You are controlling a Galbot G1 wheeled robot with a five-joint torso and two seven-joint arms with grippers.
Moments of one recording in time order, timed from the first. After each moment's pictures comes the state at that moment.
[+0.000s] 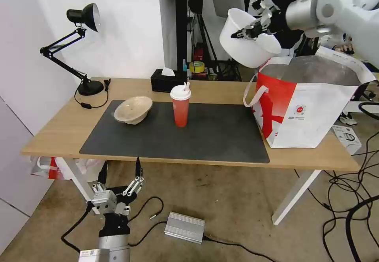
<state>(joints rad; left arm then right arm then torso) 1.78 -1.32 -0.32 -2.24 -0.13 -0.41 -0.35 0.68 0.69 -0.86 1.39 1.24 -0.72 -0.37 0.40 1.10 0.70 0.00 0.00</state>
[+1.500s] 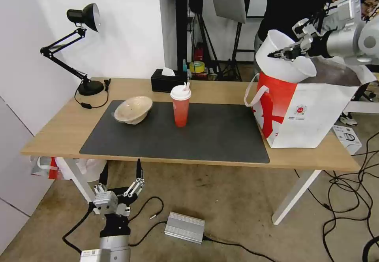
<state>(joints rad) 1.78 -1.32 -0.33 -2.22 -0.13 -0.41 -0.35 0.43 0.48 -0.67 1.43 1.16 -0.72 -0.40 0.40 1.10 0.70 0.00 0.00</state>
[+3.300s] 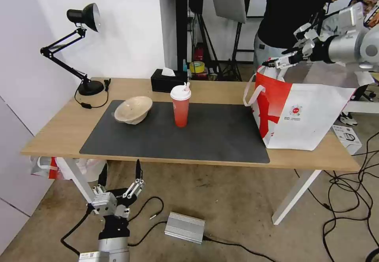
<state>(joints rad) 1.80 -1.32 -0.33 -2.24 -0.13 -0.41 -0.35 0.37 0.48 -0.56 1.50 1.14 -0.71 -0.36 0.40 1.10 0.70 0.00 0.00</state>
